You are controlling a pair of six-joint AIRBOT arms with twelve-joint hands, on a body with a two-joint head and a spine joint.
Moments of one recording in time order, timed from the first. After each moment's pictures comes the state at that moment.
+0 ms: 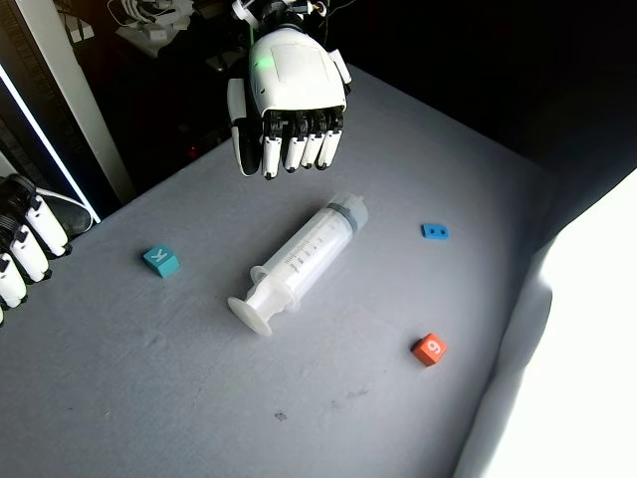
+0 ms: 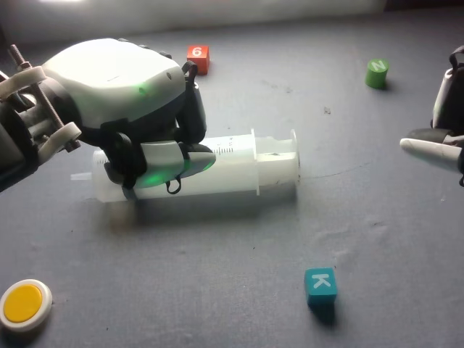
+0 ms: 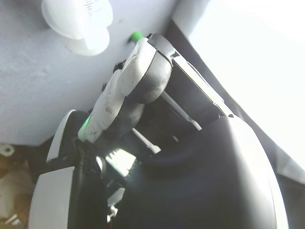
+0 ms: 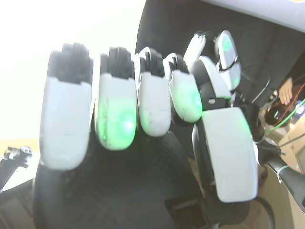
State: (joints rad) left arm 0.45 -0.79 0.72 -0.87 -0.33 1.84; right arm -0.60 -0.60 0.64 0.17 0.78 -1.14
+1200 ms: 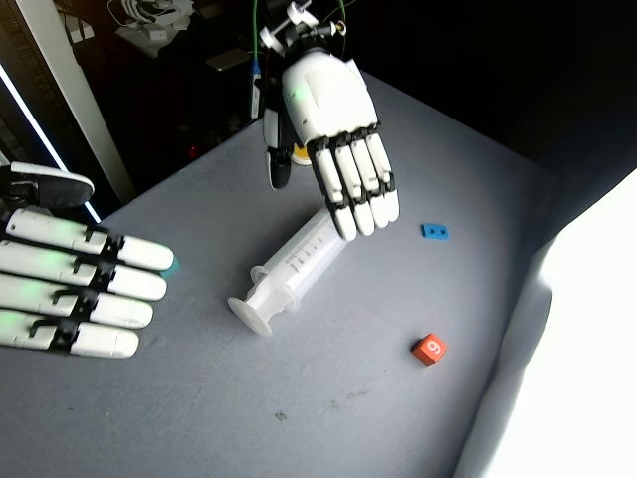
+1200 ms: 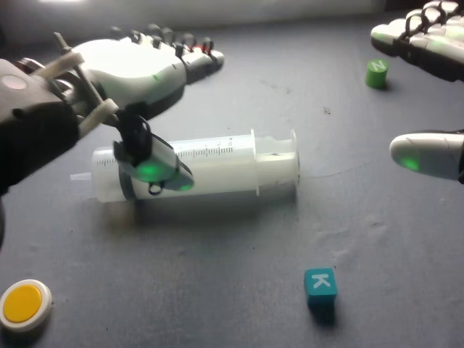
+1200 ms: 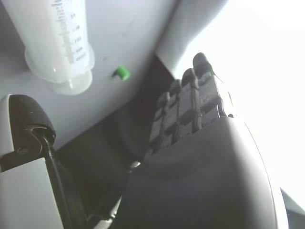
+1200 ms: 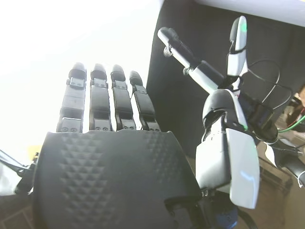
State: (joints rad) left arm 0.43 -0.95 0.85 -1.39 -0.43 2.31; right arm -0.62 -0.60 0.64 0.27 0.75 -1.10
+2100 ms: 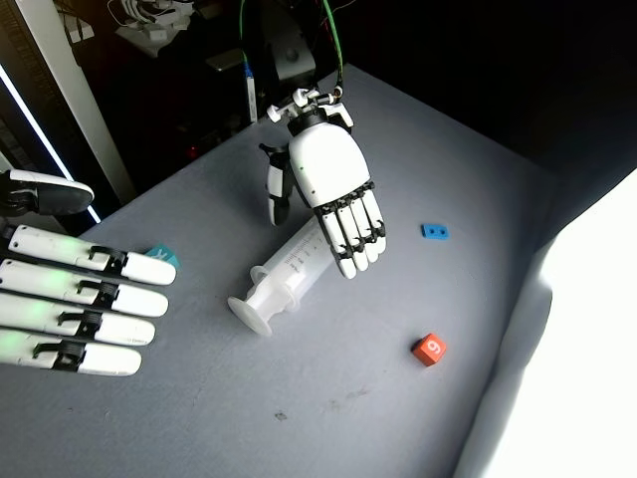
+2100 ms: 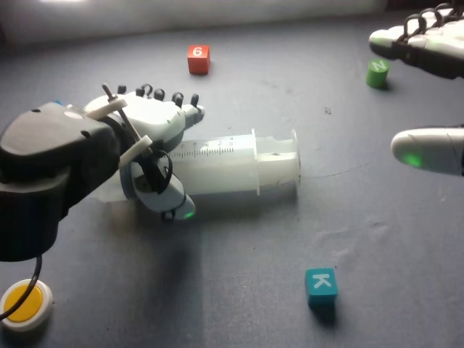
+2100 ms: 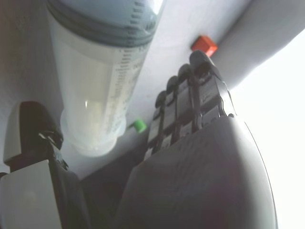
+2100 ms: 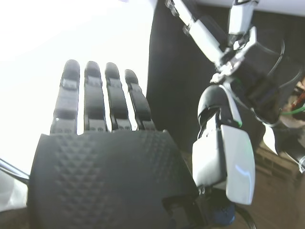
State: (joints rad) left arm 0.56 -1.13 0.99 -1.57 -0.58 2.43; right arm -0.59 -0.60 0.67 0.19 0.69 -1.00
